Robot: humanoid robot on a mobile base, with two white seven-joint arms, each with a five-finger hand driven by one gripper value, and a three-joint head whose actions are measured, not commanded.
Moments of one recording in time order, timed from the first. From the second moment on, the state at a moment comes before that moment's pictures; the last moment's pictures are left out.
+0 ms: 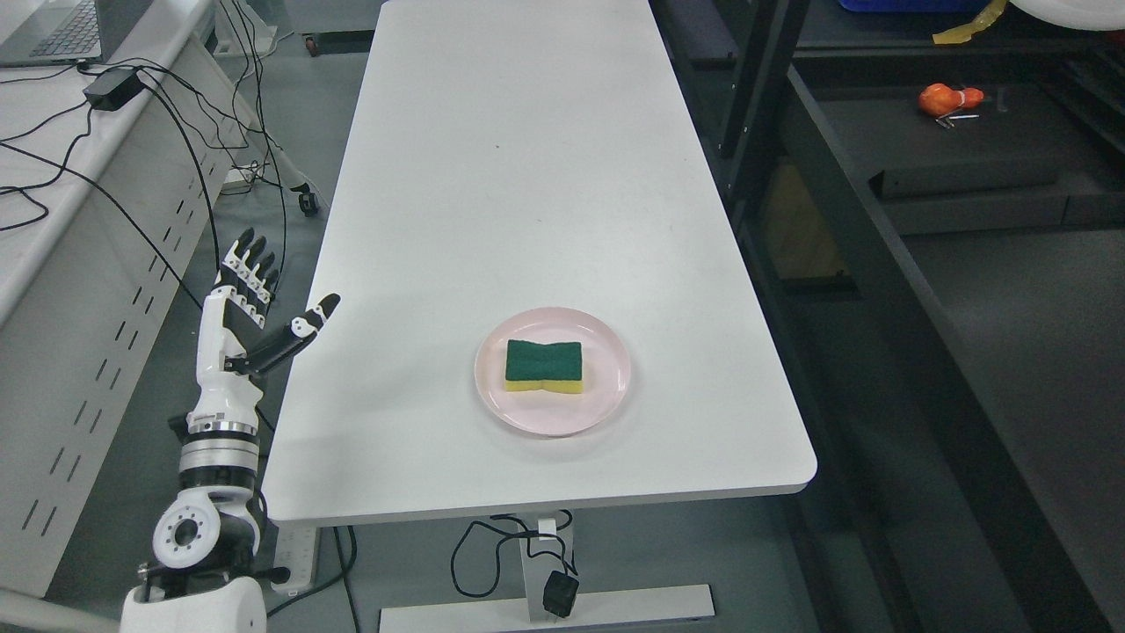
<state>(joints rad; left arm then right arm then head) -0.26 0.00 0.19 -1.52 0.13 -0.10 -0.08 -0.07 0.00 -0.21 0.00 -0.11 0.08 -0.04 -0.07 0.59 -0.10</state>
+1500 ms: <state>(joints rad) -0.75 0.29 -0.49 -1.38 -0.94 -0.44 -0.50 -0.07 0.00 -0.21 0.00 -0.11 0.08 -0.04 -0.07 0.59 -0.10</state>
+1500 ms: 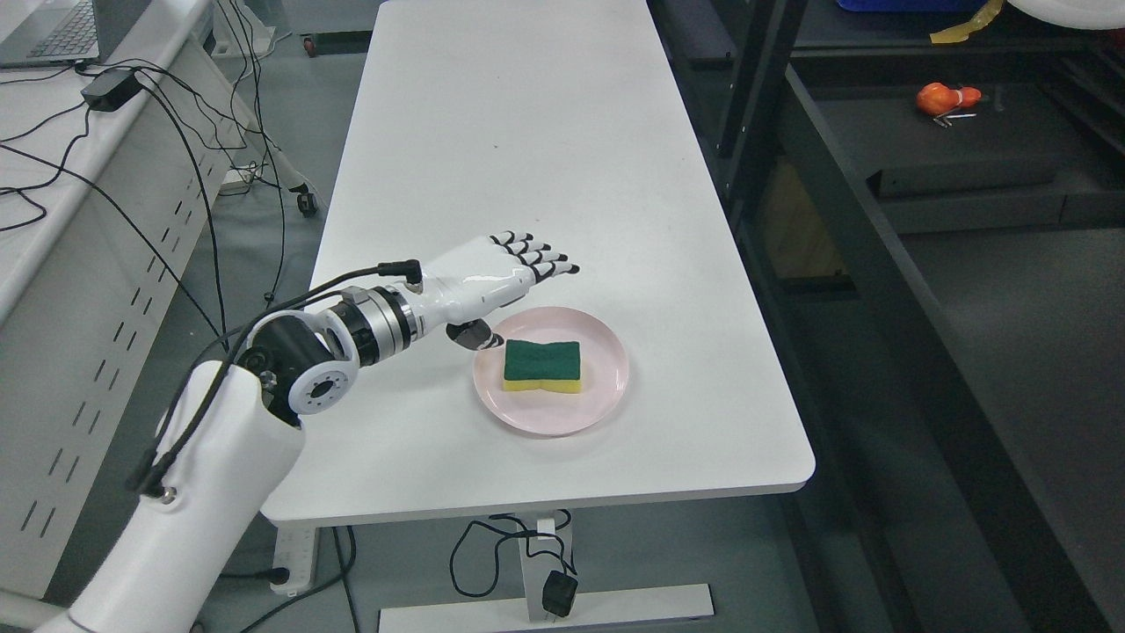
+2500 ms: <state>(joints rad) -0.88 0.27 -0.75 -1.30 -1.14 -0.45 -0.58 -0.07 0.00 -0.21 0.00 -0.11 0.08 -0.04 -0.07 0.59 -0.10</state>
